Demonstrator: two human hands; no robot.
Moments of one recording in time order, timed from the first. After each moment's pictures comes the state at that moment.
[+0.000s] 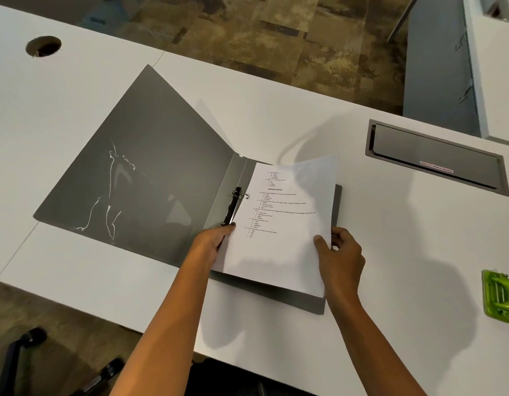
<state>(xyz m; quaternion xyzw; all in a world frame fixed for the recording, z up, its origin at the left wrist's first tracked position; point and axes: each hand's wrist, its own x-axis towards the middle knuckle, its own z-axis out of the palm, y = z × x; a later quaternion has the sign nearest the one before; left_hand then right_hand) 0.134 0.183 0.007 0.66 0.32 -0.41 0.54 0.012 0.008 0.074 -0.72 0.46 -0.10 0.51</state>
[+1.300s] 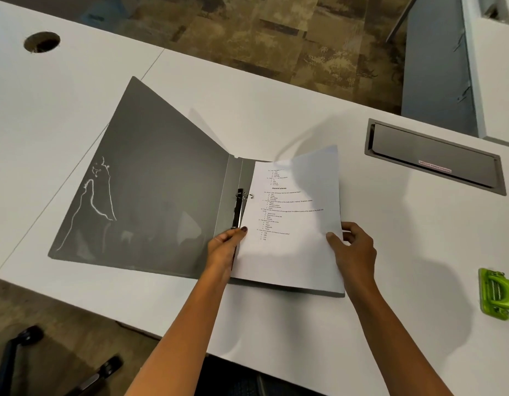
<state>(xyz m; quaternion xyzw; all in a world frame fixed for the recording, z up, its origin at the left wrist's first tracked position) 0.095 0.167 -0.028 0.57 0.31 -0.28 0.71 0.009 -0.029 0.061 -0.75 0.45 -0.06 0.49</state>
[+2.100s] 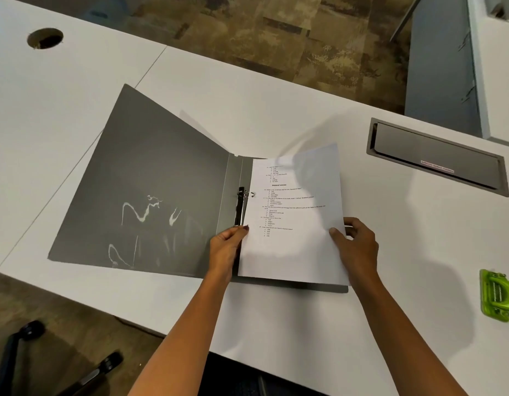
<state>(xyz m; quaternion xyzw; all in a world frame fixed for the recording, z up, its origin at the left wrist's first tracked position) 0.086 0.166 -0.032 0.59 0.27 -0.26 0.72 0.014 -0.043 0.055 -0.78 0.42 -0.04 0.46</state>
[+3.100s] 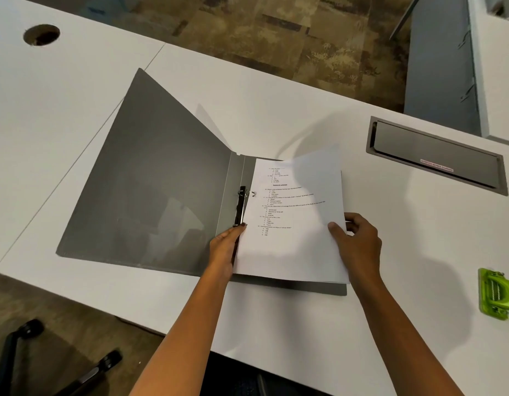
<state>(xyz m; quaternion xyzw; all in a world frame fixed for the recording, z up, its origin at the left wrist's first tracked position) 0.093 0.163 -0.031 0.56 0.35 -0.30 0.69 0.017 -0.033 0.078 -0.78 0.42 -0.06 0.46</state>
